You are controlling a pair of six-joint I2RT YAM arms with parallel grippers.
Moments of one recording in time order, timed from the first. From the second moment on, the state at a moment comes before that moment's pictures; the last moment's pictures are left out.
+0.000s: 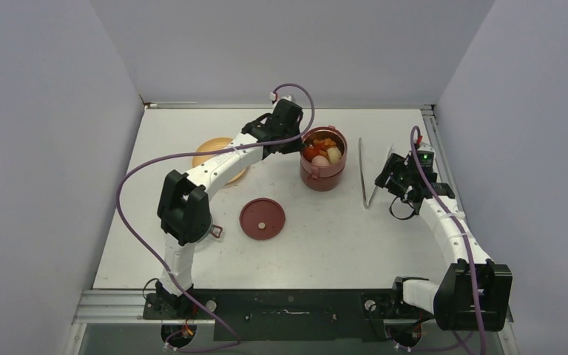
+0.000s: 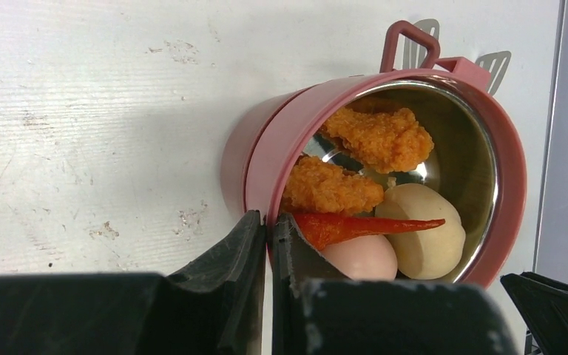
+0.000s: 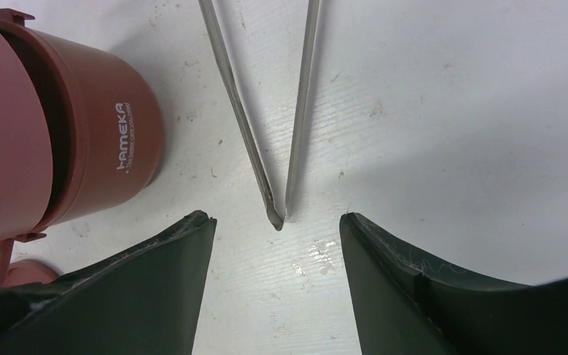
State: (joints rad) left arm -0.68 2.03 1.87 -0.58 -0.15 -0.73; right arm -0.02 1.19 0.82 -0.42 -0.03 0.43
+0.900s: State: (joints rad) left arm -0.69 1.85 1.65 -0.36 -0.13 -0.67; right arm -0.03 1.22 0.91 -0.41 -0.20 0.43
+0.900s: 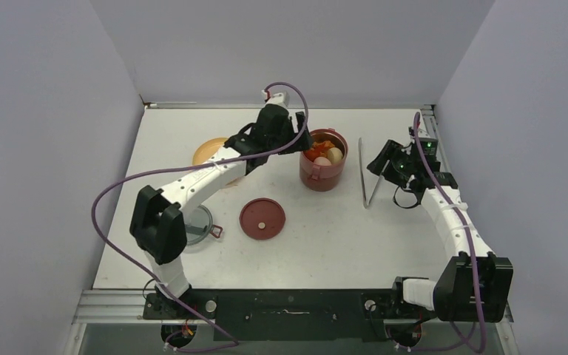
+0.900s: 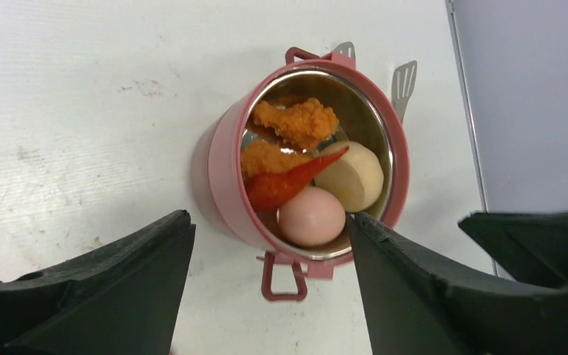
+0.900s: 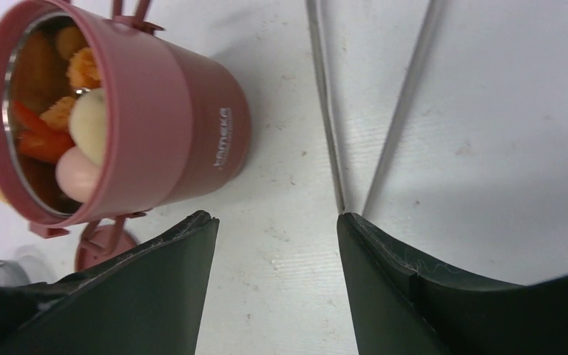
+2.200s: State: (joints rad) left arm -0.73 1.66 1.14 0.04 0.23 -0.67; right arm 0.19 1.62 1.28 -0.42 -0.18 0.41
